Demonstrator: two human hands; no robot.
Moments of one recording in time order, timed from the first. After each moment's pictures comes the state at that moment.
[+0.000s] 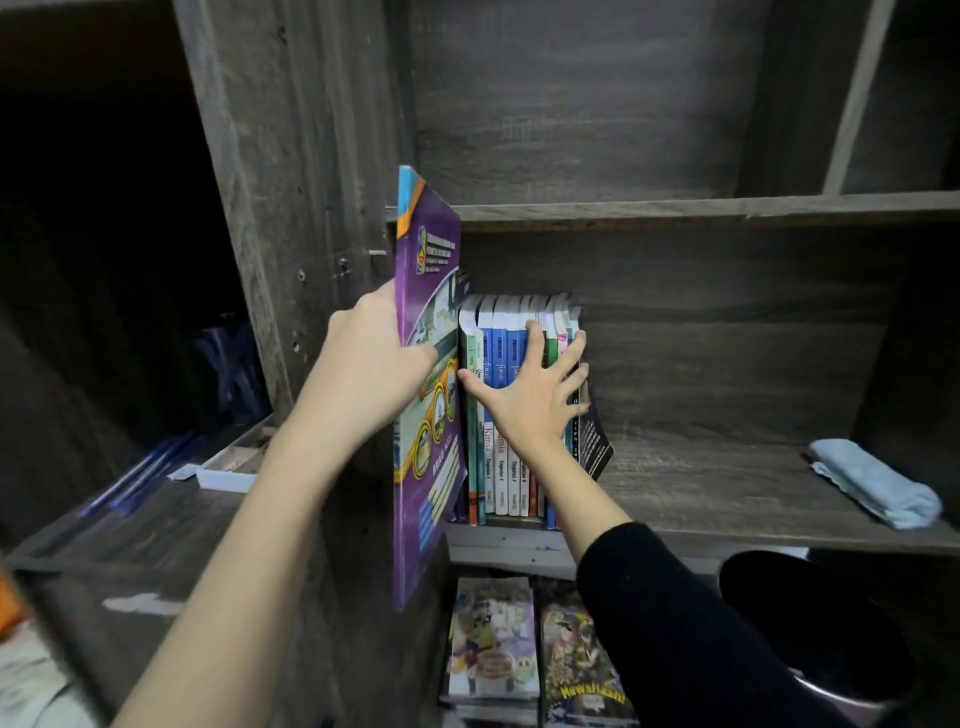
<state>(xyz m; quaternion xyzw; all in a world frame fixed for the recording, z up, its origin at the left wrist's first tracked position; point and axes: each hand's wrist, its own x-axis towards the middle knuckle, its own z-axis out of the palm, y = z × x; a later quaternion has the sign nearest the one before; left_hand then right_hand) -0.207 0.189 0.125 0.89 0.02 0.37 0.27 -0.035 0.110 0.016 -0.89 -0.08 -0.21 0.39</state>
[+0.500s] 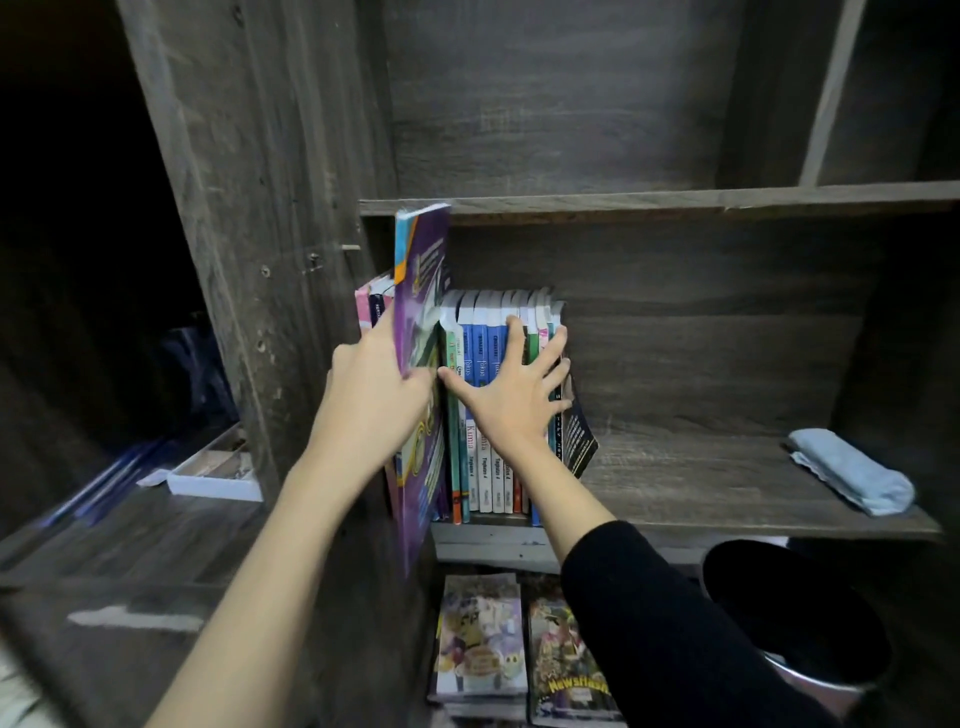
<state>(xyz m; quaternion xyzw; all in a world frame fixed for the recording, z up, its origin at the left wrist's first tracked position) -0.170 0.195 0.082 0.88 0.04 0.39 0.25 -0.036 0.109 0.016 -0.90 -0.08 -0.21 0.37</state>
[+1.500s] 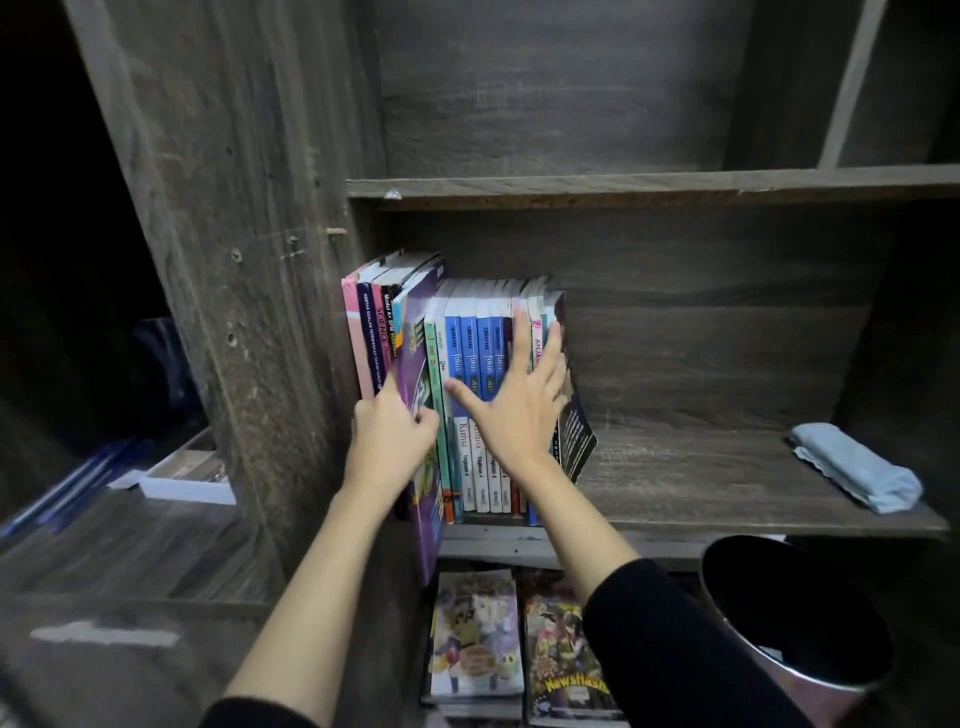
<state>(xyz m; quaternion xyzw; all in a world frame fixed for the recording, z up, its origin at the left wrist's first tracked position) -0.091 0.221 -0.006 0.87 0.10 0.36 0.32 -0.034 0.101 -0.004 -0.86 -0.14 -0.28 0.41</state>
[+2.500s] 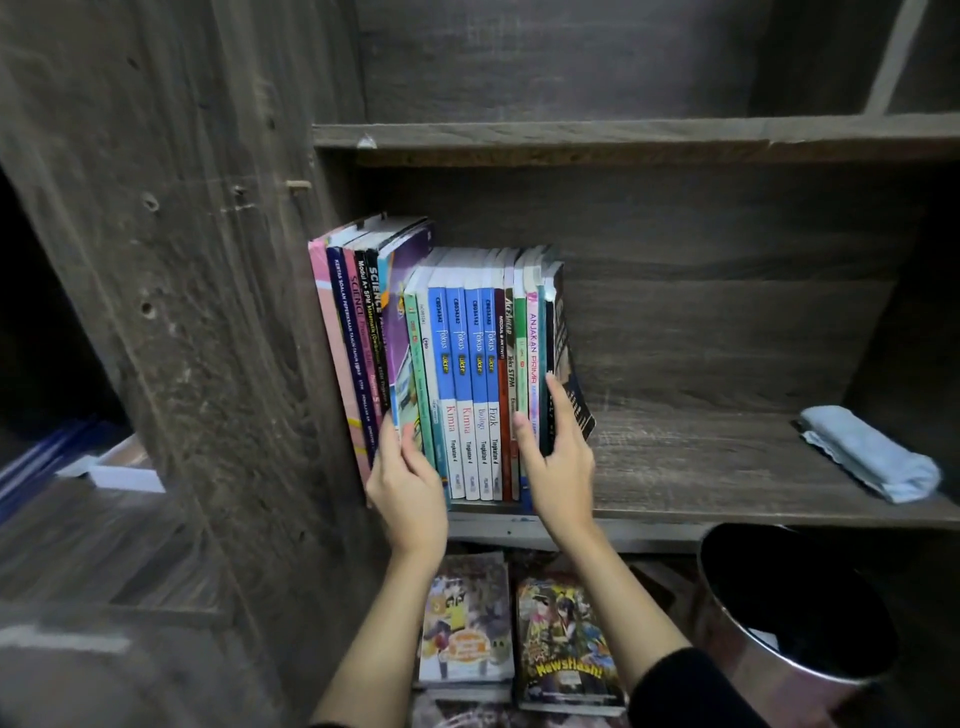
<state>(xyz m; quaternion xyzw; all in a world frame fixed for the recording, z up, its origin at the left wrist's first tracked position) -0.074 0.177 -0.089 0.73 0.14 0.56 0.38 -0.019 0.054 -0.099 -0.79 -0.16 -0.23 0.54</state>
